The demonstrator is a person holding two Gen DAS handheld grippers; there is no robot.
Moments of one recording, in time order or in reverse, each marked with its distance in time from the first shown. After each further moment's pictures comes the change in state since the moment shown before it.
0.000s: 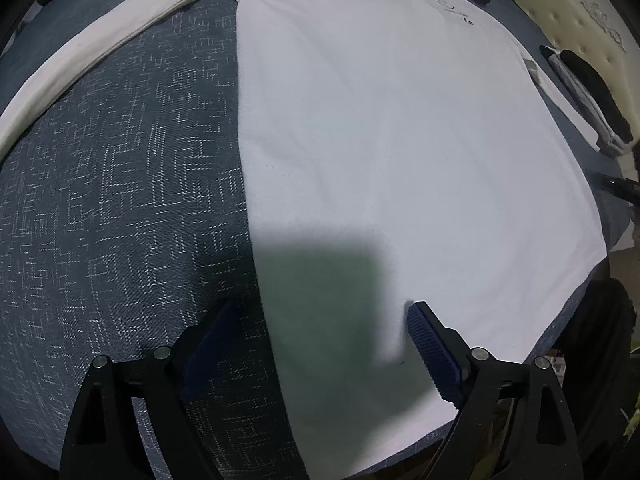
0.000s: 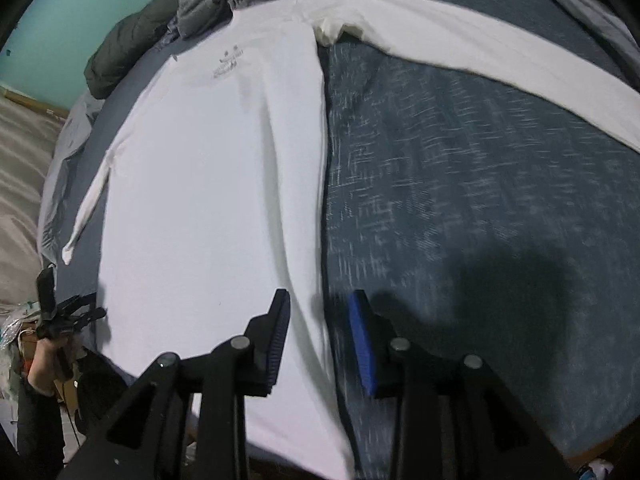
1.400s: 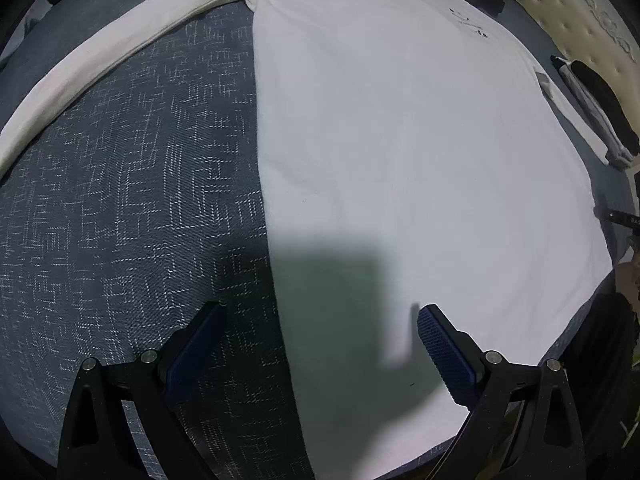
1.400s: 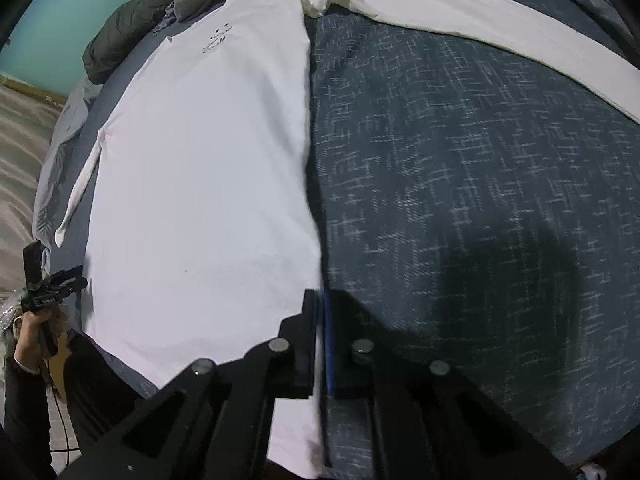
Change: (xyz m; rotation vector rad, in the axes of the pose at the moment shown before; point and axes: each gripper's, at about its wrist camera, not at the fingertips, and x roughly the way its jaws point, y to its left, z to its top) left arm -0.026 0.025 -0.036 -0.016 -0.021 0.038; right arm -0.011 -0.009 -0.033 -0.014 0.027 -0.002
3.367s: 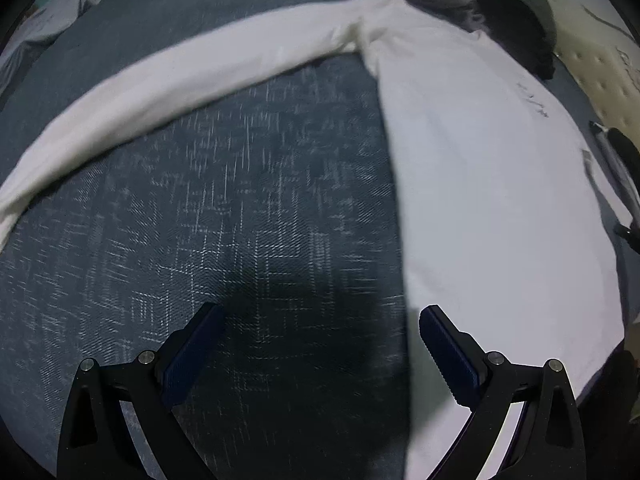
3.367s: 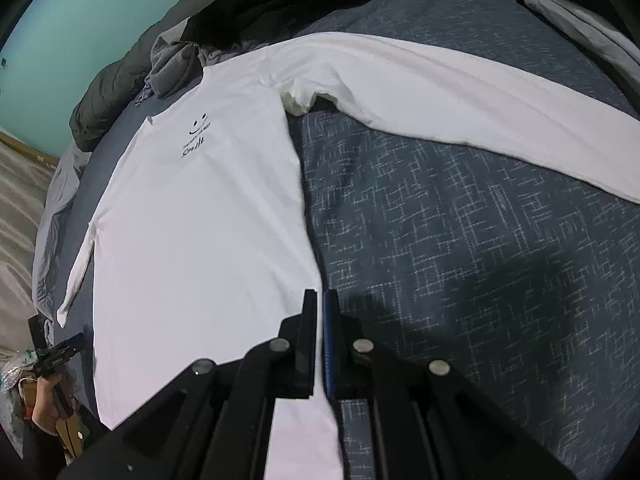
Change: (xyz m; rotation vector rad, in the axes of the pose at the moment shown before) left arm -0.065 0.163 0.060 -0.131 -0.129 0.082; right arm 0.009 0.004 0.089 0.101 -0.193 -0.004
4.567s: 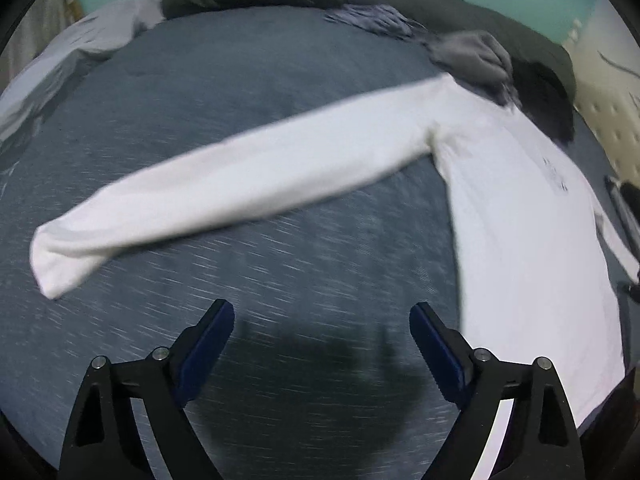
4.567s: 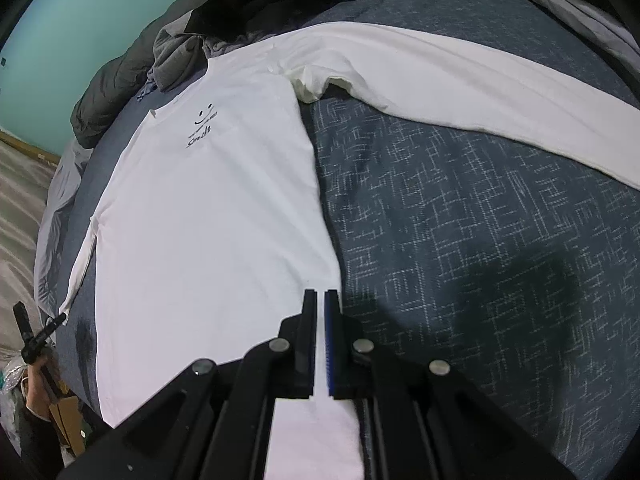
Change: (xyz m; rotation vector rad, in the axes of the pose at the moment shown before) left arm -0.062 -0.014 0.126 -0.117 -0.198 0.078; right arm 0.010 0.010 -0.002 0.001 0.013 0.008
